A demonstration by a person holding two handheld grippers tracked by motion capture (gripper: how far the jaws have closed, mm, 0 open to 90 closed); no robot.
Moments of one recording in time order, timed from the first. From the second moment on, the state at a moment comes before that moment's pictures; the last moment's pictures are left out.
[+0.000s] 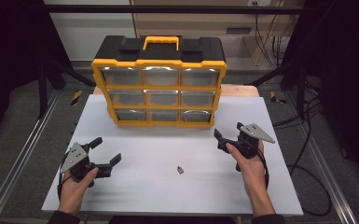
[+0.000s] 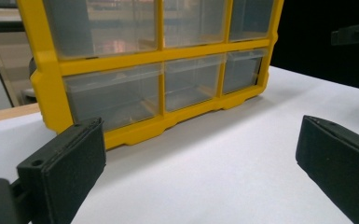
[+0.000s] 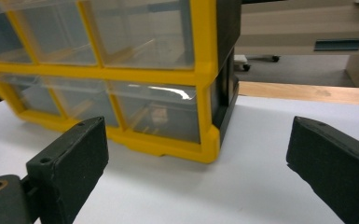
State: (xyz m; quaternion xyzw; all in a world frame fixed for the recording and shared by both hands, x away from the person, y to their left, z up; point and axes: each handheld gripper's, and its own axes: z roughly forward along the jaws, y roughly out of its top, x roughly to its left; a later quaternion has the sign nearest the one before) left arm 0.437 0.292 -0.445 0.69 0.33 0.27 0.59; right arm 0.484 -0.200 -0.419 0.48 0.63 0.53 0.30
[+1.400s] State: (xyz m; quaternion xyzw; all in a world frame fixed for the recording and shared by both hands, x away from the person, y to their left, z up) left arm 0.428 0.296 -0.445 0.69 0.34 0.28 0.58; right arm 0.528 -0.121 -0.313 0.44 0.68 0.45 0.36
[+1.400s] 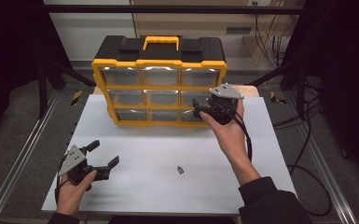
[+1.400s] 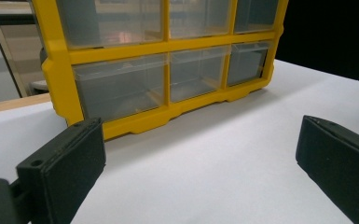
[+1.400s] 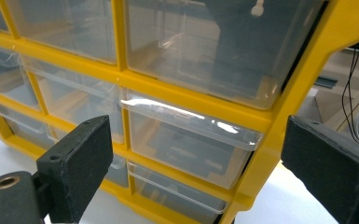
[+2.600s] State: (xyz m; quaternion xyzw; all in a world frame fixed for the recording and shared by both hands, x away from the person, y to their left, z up) left arm 0.429 0.289 -0.443 0.70 0.32 0.28 0.57; right arm 0.531 -0.121 -0.269 0.31 0.69 0.34 0.56
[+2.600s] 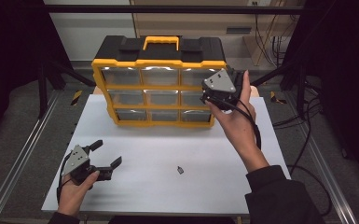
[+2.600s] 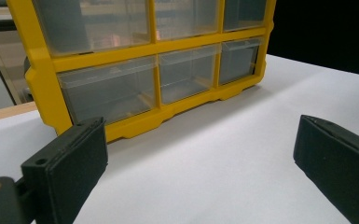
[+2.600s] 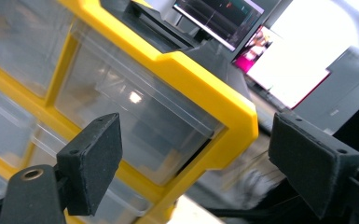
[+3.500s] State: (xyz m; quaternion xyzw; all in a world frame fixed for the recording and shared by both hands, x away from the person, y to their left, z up) left arm 0.429 0.283 -0.446 0.72 0.31 0.27 0.56; right arm 0.523 -0.099 -0.293 0.17 0.69 0.19 0.68
